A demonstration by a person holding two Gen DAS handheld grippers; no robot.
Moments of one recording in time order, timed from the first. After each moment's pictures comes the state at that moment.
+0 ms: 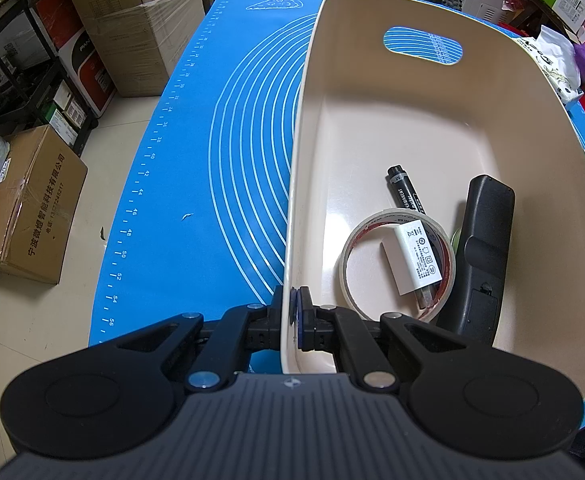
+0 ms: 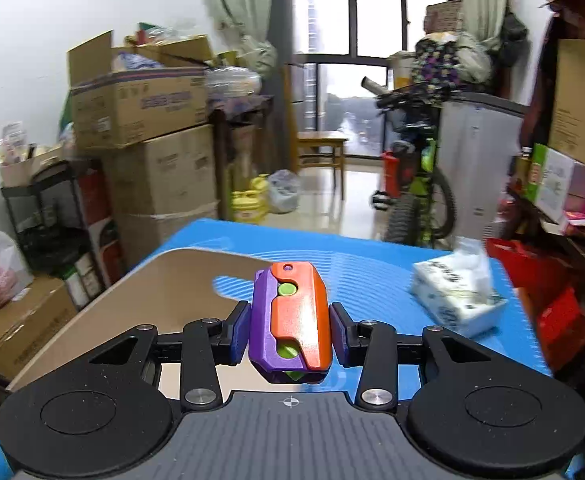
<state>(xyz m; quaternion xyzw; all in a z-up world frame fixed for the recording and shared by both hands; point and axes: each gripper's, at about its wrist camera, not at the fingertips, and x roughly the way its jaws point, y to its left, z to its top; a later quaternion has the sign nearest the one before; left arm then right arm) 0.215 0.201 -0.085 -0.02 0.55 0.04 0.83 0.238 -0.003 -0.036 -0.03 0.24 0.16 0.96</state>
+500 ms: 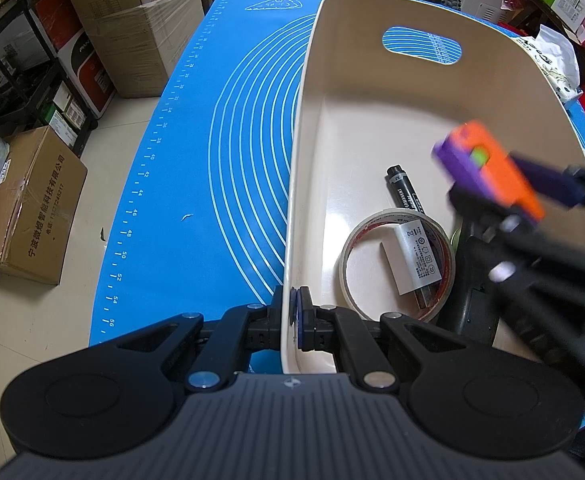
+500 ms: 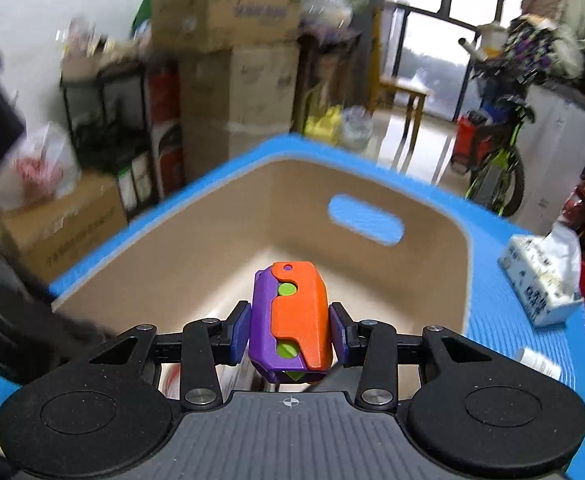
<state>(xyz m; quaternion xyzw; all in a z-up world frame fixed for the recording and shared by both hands) 0.215 0.201 -0.085 -0.02 0.55 0.04 0.83 0.229 0.088 -0.072 -0.13 0.33 0.24 0.90</state>
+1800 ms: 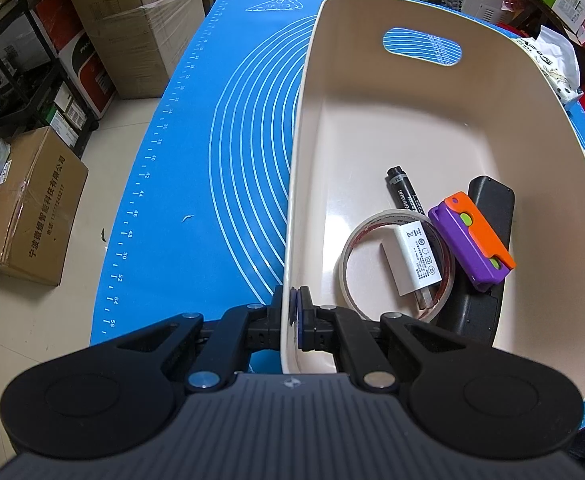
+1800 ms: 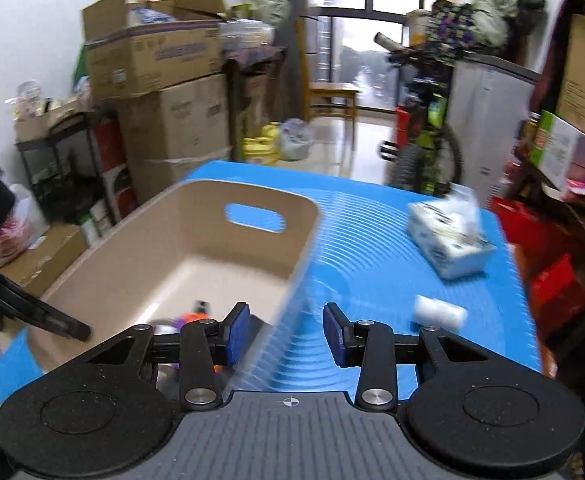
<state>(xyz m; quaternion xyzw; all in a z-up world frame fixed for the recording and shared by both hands) 0.216 0.200 -0.082 -0.02 0.55 0.05 0.83 0.187 -0.042 -0.031 -0.05 0.32 0.16 0.93</state>
